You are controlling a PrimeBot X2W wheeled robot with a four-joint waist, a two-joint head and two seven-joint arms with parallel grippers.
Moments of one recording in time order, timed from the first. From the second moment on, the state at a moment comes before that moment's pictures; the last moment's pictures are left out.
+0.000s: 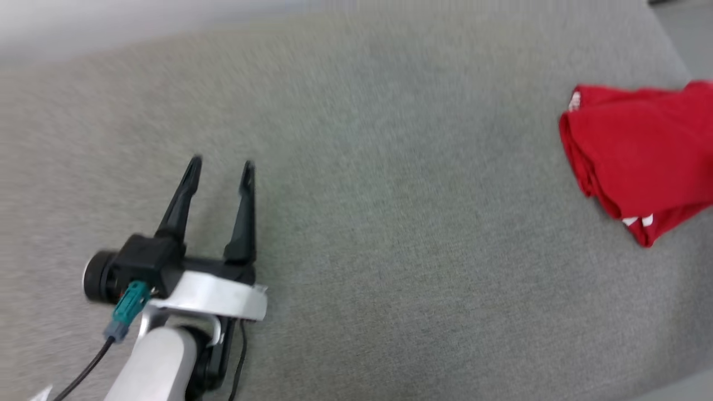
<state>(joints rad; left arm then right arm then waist) -0.26 0.30 -0.32 -0.07 -0.37 0.16 -0.20 -0.65 -0.55 -0.10 0.69 0.14 0.13 0.03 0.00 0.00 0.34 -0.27</state>
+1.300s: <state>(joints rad) 0.00 0.34 -0.28 0.16 -0.43 0.18 -0.25 0.13 -0.10 -0.09 -0.17 0.18 0.13 0.07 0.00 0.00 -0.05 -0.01</state>
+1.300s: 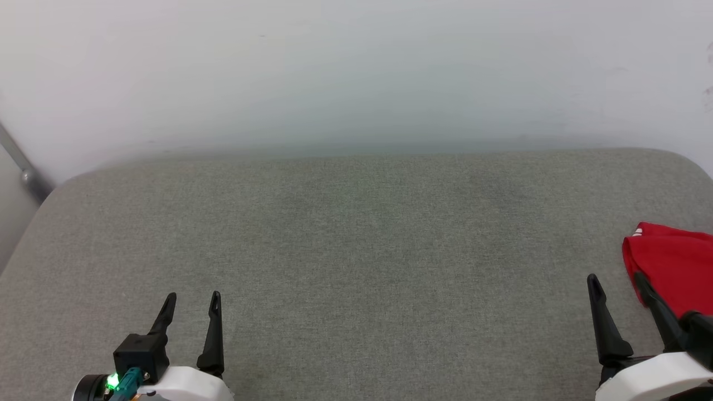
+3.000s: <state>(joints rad) 0.01 0.23 -0.18 0.22 -0.73 0.10 -0.16 0.10 -0.08 -0.07 -0.04 0.55 0.13 0.10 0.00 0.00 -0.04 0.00</state>
